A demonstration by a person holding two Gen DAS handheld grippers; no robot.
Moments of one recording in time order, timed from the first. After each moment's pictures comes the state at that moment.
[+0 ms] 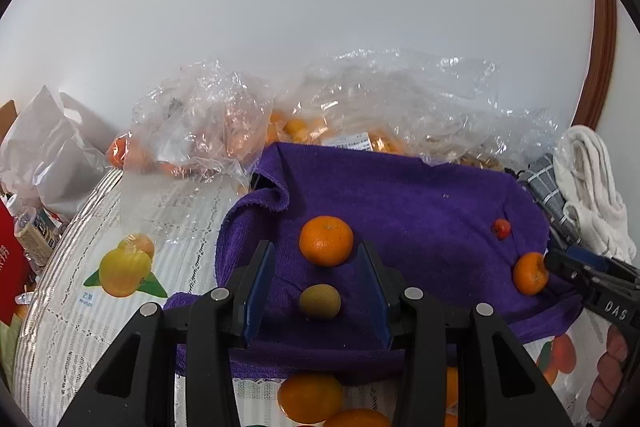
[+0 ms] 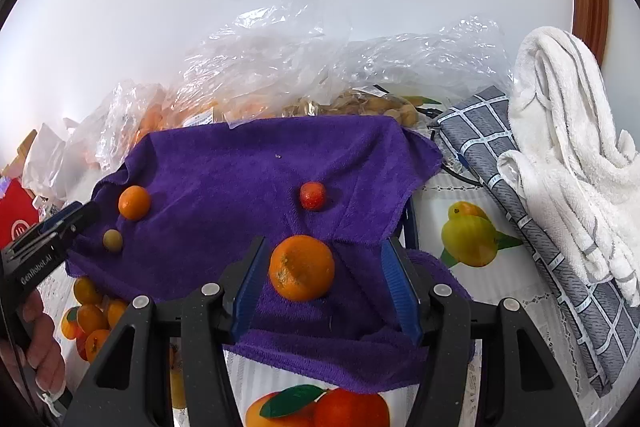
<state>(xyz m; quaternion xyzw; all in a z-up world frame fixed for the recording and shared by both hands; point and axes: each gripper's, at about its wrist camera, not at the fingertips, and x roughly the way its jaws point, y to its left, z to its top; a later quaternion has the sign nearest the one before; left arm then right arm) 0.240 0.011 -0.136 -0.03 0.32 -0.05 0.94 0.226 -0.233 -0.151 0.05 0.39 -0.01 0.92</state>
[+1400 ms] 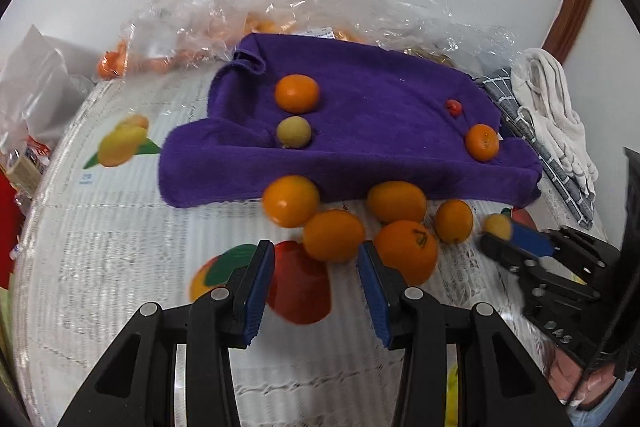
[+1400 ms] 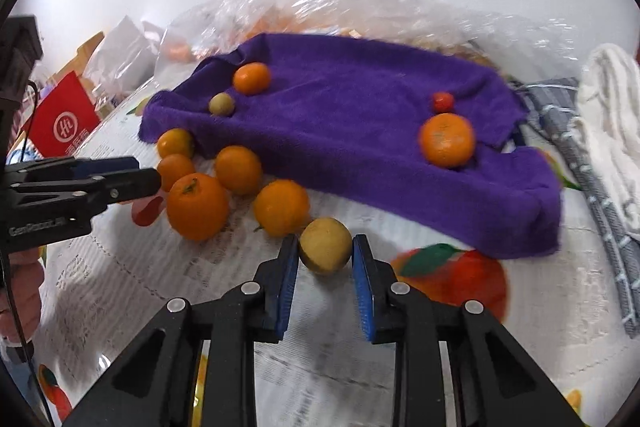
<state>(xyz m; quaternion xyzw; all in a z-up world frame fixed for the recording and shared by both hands) 0.171 0.015 -0.154 -0.03 0.46 -0.11 0.88 0.145 -0.159 -0.174 -0.03 0.43 0.10 0.90</state>
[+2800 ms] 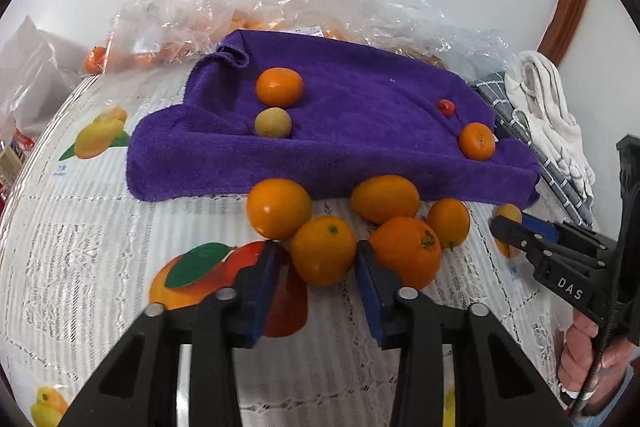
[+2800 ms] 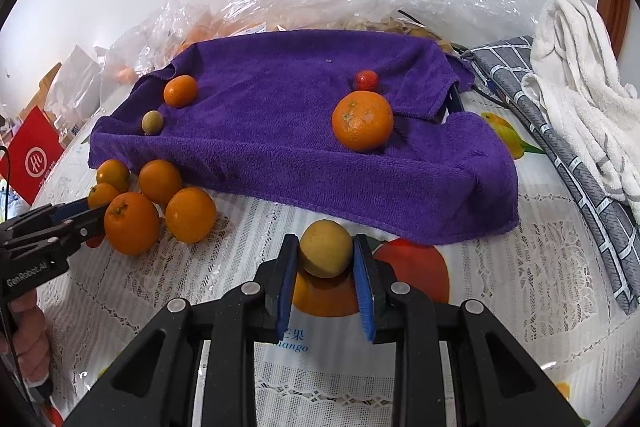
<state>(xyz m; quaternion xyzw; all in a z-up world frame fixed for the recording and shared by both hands) 0.170 0.006 -0.171 -0.03 0.44 -0.13 0.89 0.162 -0.202 -0.184 0.01 0.45 0.04 0.89</state>
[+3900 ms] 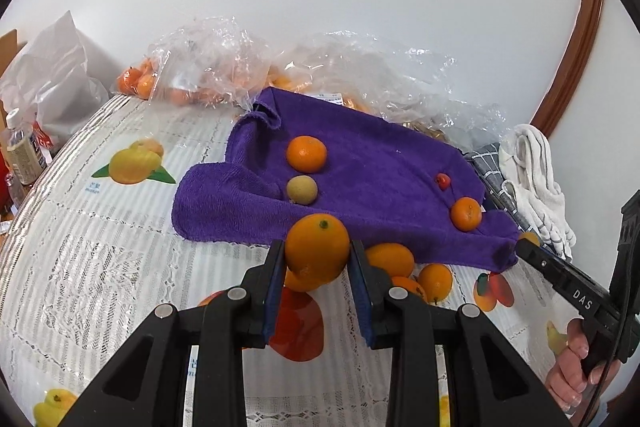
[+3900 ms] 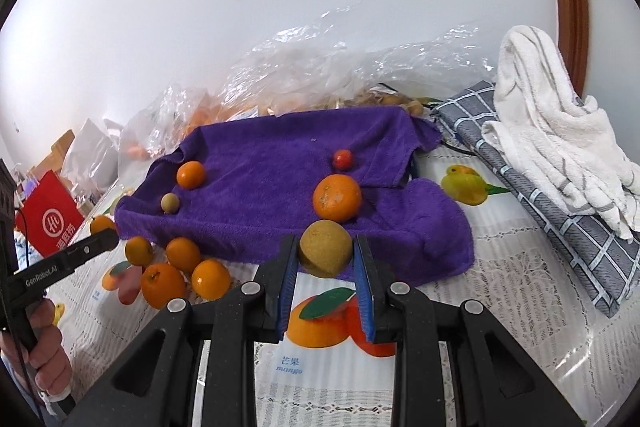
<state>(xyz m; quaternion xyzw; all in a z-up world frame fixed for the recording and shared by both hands) 0.159 0.042 -0.142 -0.11 0.36 -0.11 0.92 0.138 -0.228 -0.142 0.07 0.35 0.03 0.93</state>
